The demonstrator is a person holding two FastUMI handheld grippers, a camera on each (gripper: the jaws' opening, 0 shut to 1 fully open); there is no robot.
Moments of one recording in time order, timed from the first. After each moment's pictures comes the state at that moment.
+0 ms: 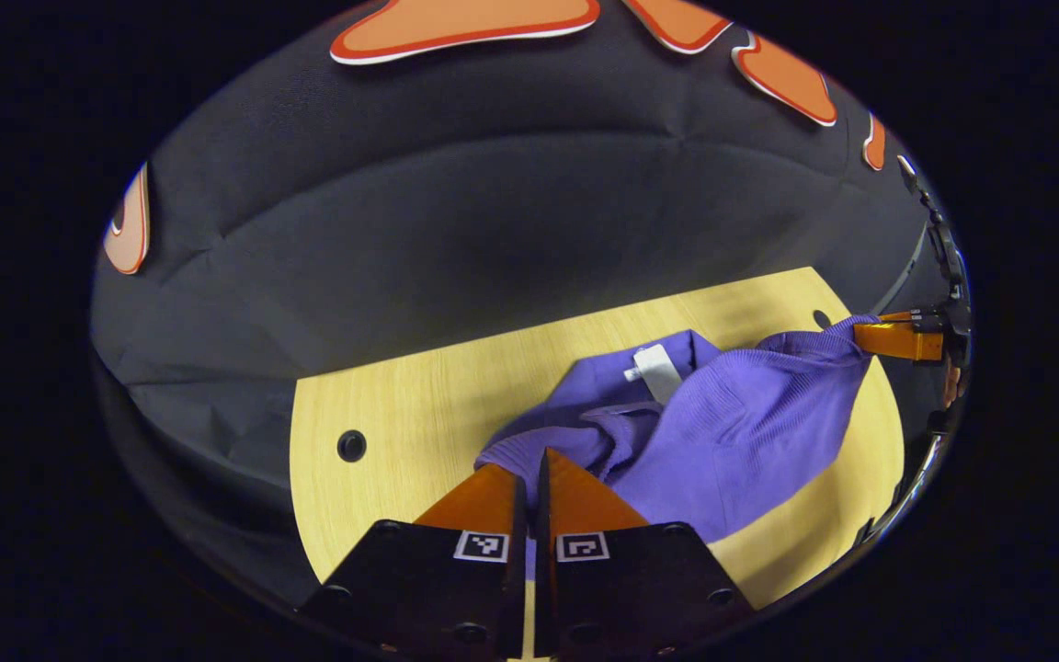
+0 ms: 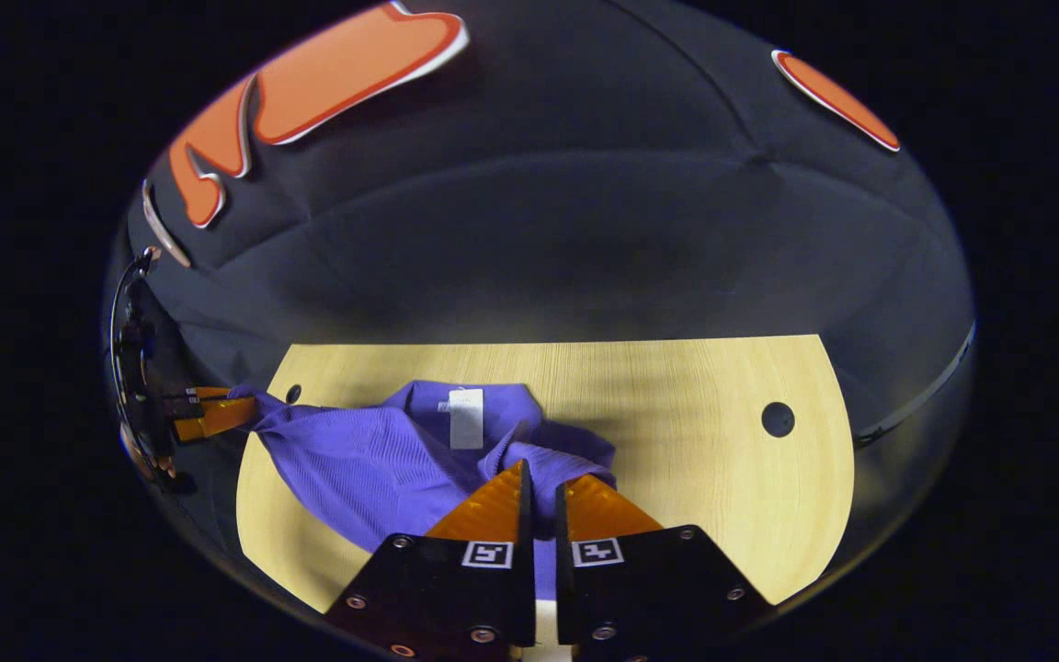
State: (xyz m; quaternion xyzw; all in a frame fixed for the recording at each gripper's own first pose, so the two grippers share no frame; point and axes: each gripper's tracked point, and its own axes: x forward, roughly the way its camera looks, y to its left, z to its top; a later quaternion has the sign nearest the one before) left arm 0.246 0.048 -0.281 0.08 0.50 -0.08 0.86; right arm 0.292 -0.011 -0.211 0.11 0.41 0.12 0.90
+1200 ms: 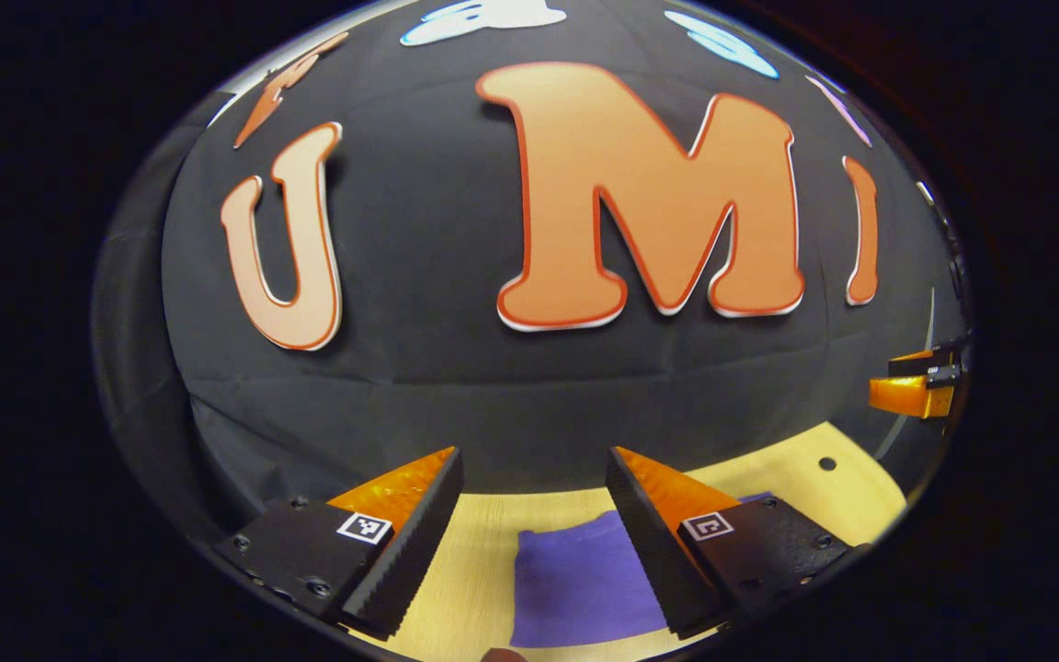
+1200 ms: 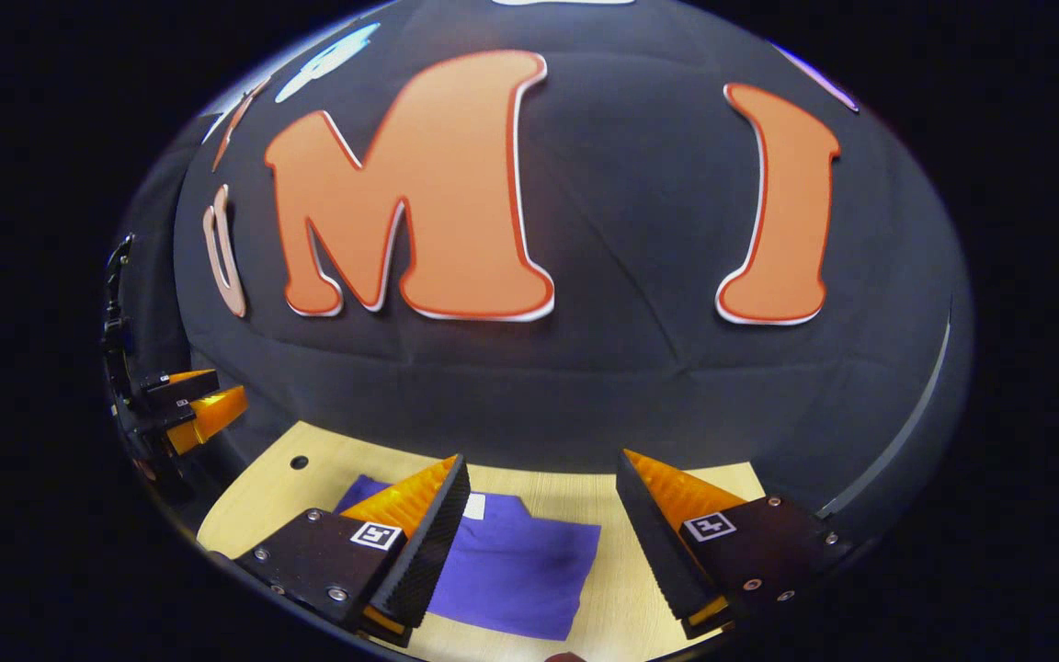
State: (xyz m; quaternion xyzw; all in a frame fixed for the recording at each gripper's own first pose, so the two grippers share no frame) left arm 0.216 0.046 -0.109 0.02 0.19 0.00 0.98; right arm 0.235 -0.024 -0.040 0.04 0.16 0.08 0.98
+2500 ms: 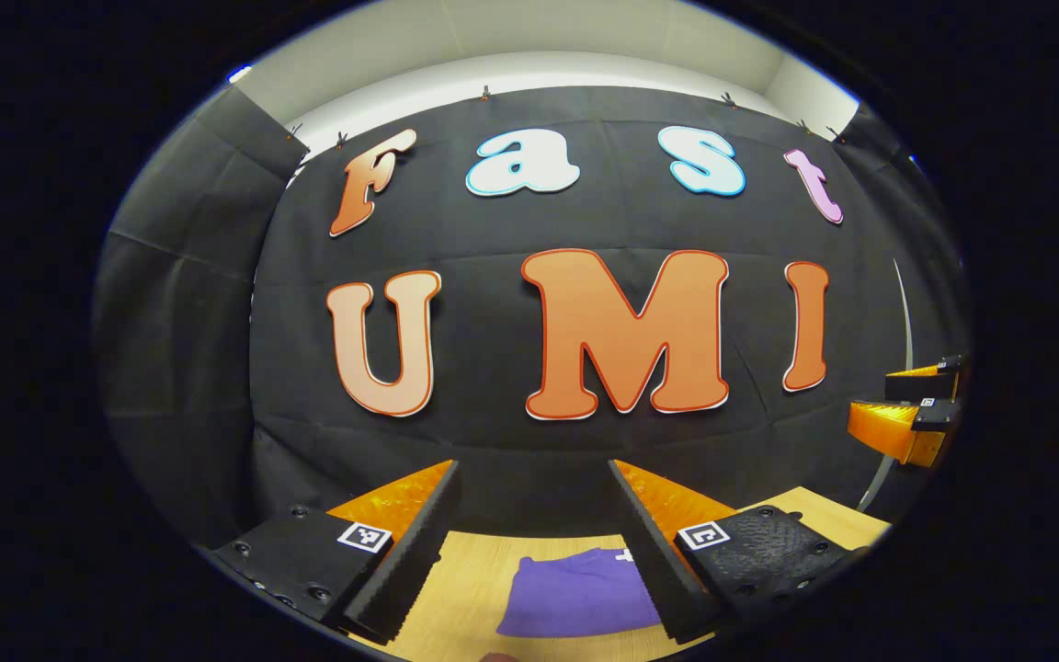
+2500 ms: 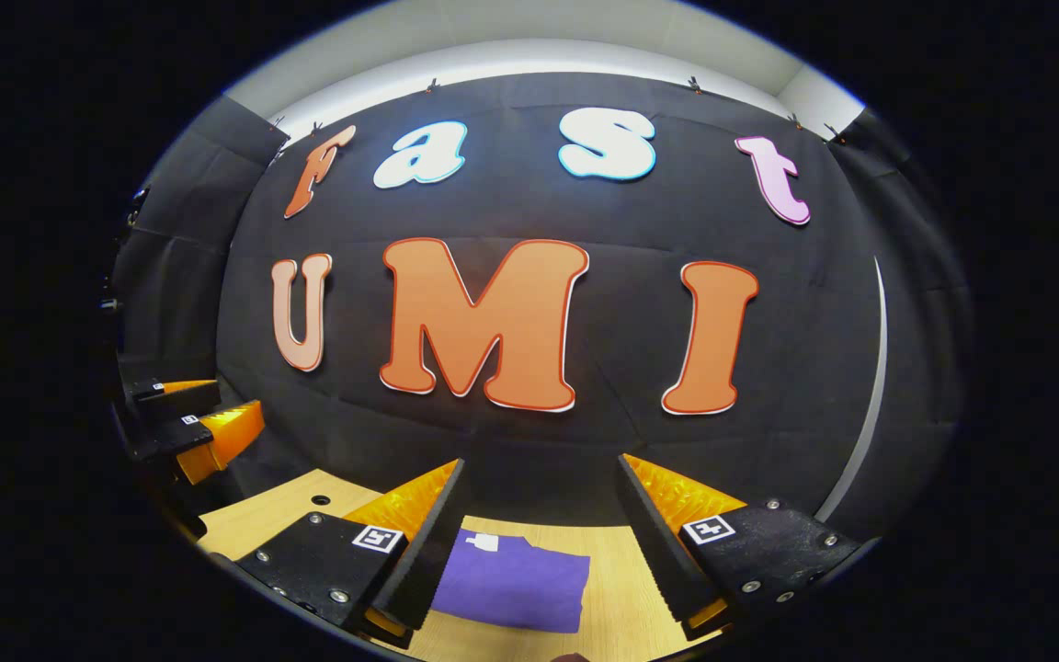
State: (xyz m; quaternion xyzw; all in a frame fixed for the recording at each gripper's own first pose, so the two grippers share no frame) left arm 0.044 0.040 -0.021 0.01 0.03 0.05 1.00; right arm 0.060 -0.010 0.017 0.01 -0.02 0.03 1.00
